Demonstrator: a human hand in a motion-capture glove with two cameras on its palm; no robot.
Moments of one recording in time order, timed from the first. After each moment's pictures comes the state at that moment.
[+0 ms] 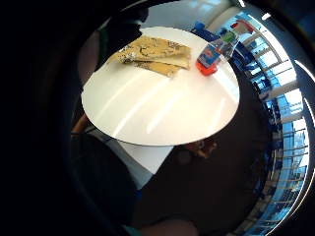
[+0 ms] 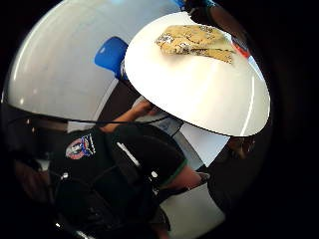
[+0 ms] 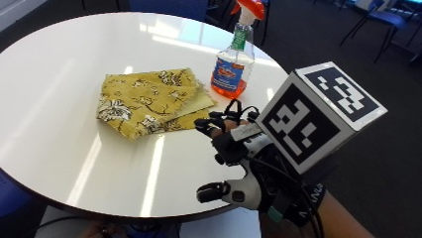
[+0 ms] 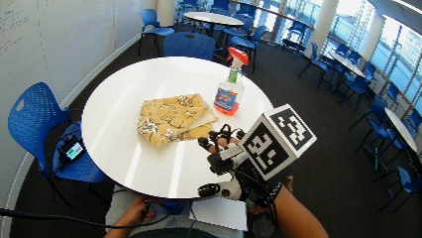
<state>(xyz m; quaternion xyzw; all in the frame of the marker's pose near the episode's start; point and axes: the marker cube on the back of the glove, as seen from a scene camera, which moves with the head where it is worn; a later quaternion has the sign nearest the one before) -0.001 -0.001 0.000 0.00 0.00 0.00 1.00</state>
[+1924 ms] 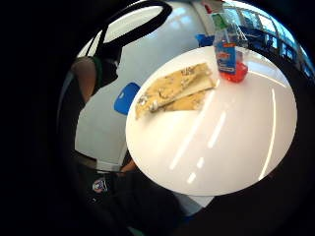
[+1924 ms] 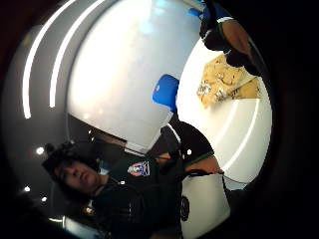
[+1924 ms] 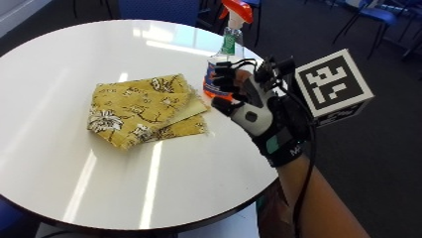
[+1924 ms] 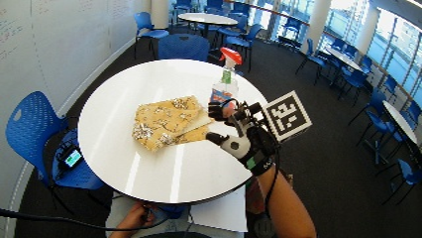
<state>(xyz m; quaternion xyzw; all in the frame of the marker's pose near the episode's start) 0.053 -0.071 -0.002 0.15 -0.39 0.06 0.91</state>
